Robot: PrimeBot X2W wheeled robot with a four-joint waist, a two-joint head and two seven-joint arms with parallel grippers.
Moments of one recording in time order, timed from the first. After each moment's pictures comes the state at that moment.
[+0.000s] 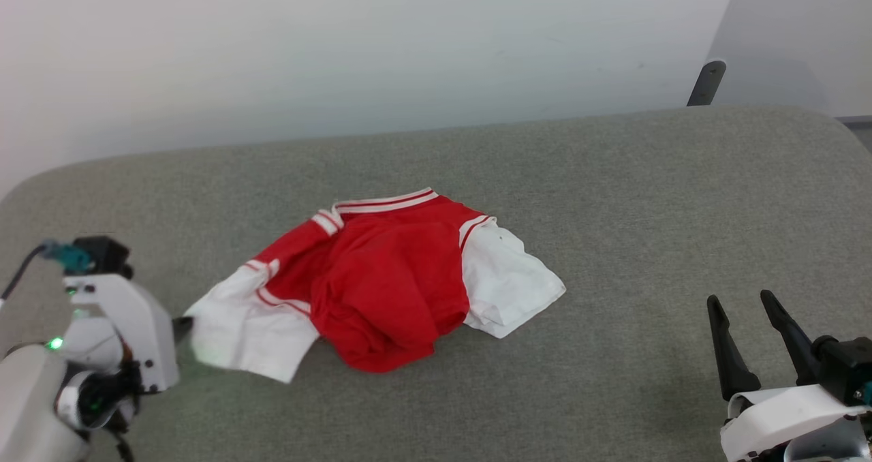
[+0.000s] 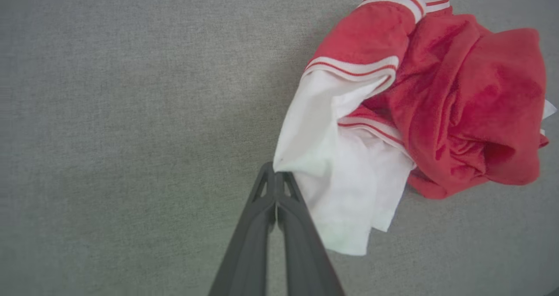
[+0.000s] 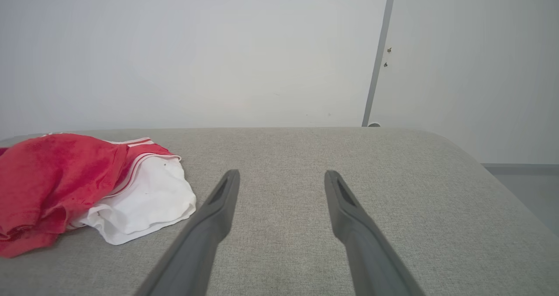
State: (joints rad) left arm -0.47 0.65 -0.39 0.49 -0.93 -0.07 0.56; right arm -0.05 -0.17 0.00 0.10 0.22 0.13 -0.09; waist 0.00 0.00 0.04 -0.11
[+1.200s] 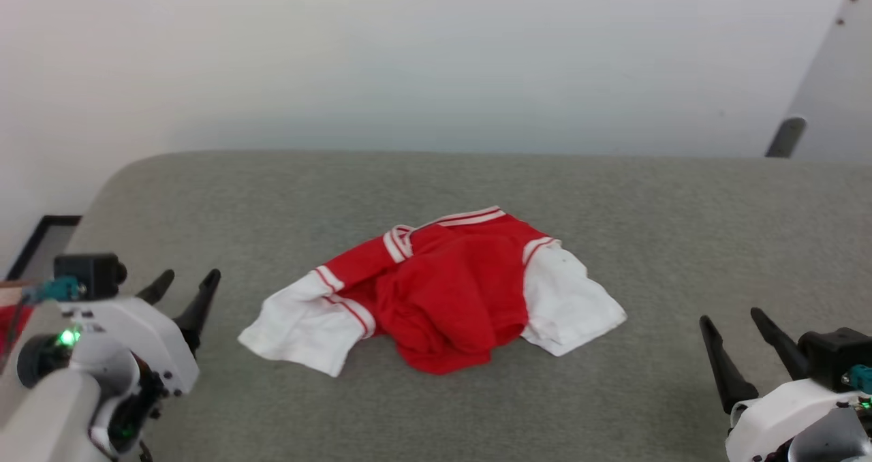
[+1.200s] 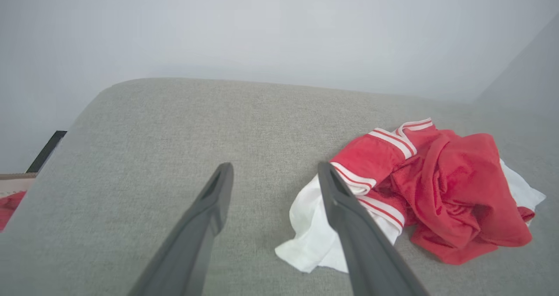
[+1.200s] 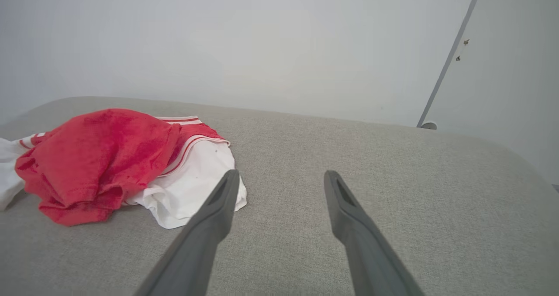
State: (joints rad) left arm -0.43 0.60 -0.38 0.50 -0.85 -0.10 0.09; right arm -0.05 -0.24 0.05 0.09 0.27 0.13 0.05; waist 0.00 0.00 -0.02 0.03
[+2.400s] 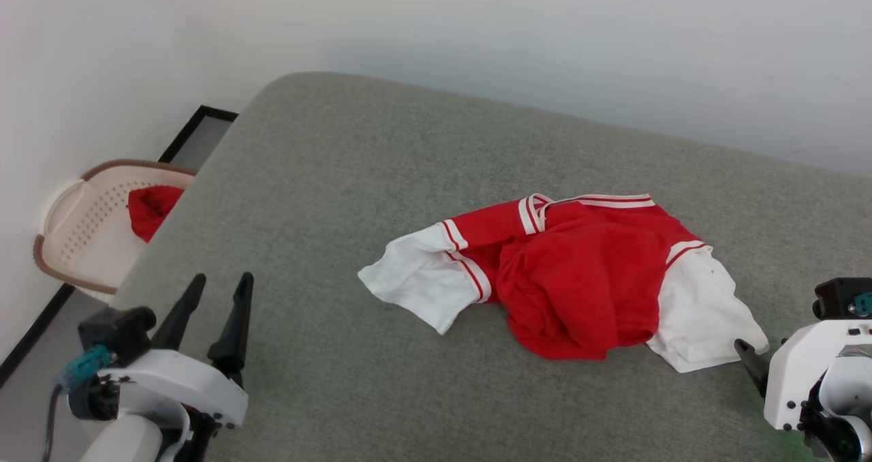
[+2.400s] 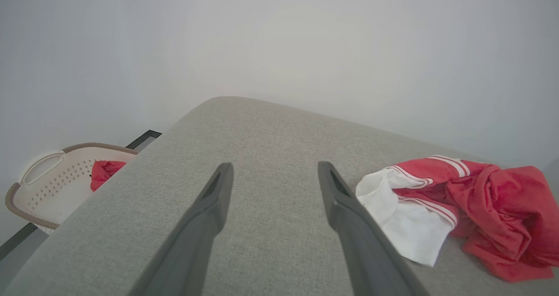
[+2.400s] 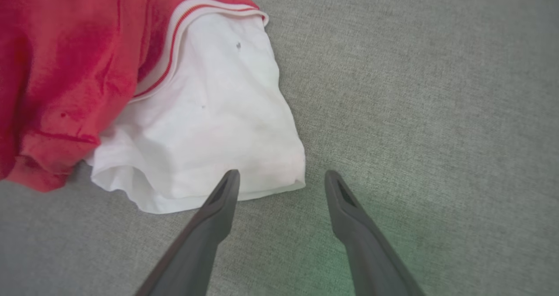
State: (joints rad) left arm -0.27 0.49 -0.35 0.36 -0.77 -0.04 -0.25; right arm -0.26 -0.30 -0.01 0.38 0.36 0.13 0.53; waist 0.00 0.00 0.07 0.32
